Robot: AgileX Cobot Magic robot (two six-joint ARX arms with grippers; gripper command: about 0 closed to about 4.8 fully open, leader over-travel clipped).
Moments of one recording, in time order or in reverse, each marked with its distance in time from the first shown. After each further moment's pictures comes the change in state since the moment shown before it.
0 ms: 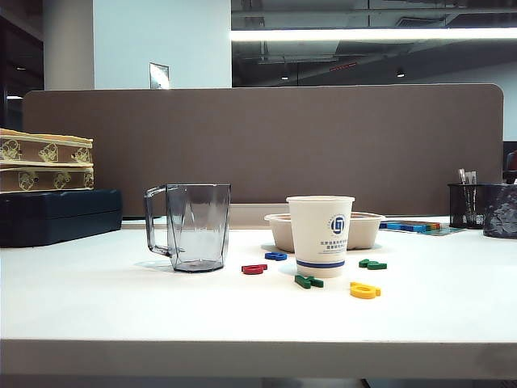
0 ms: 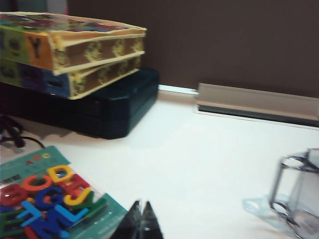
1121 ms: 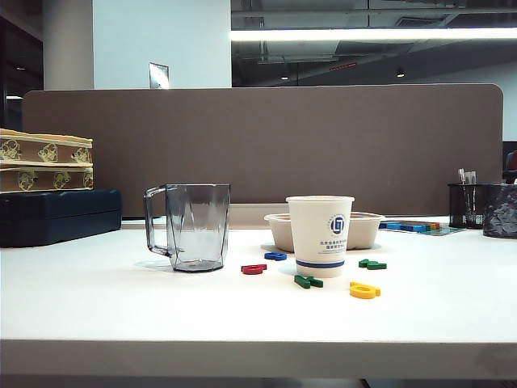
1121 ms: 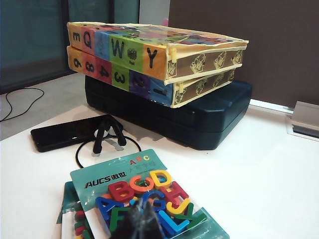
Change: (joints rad) left arm 0.310 -0.022 0.000 -0.022 0.000 0.000; right arm 0.000 0.000 0.000 0.000 0.000 0.000
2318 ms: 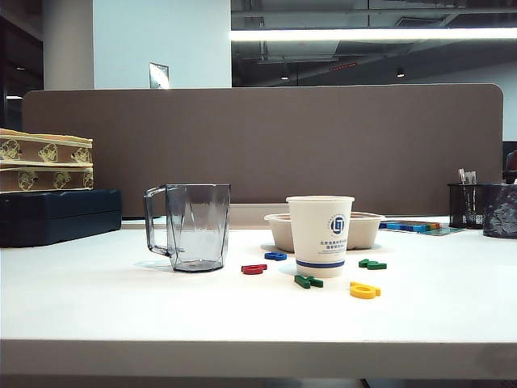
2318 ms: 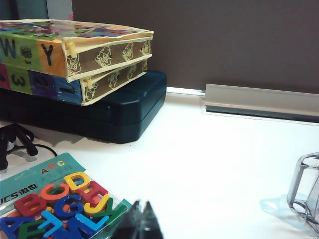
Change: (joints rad) left arm 0.037 0.000 0.000 -0.001 0.359 0.023; right arm 0.000 0.000 0.000 0.000 0.000 0.000
